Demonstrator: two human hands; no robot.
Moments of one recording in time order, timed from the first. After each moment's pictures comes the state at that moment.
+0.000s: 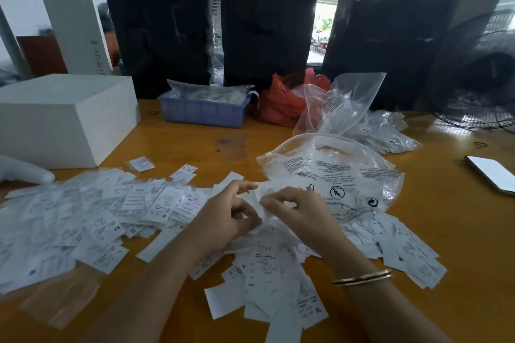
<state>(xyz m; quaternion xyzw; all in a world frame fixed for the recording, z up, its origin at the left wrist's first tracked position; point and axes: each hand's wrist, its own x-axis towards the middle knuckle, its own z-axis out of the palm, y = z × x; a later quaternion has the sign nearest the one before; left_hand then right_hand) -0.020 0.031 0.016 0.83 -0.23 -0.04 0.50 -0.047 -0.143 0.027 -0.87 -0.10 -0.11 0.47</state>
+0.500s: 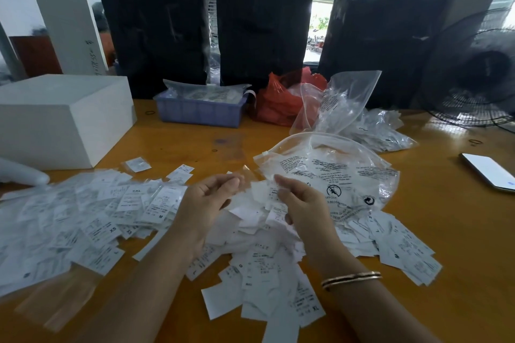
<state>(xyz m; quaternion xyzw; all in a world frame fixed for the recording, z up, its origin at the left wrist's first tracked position) -0.018 0.031 0.024 0.67 -0.07 0.02 0.74 -0.048 -0.135 0.024 -0.71 0.06 -0.12 0.69</state>
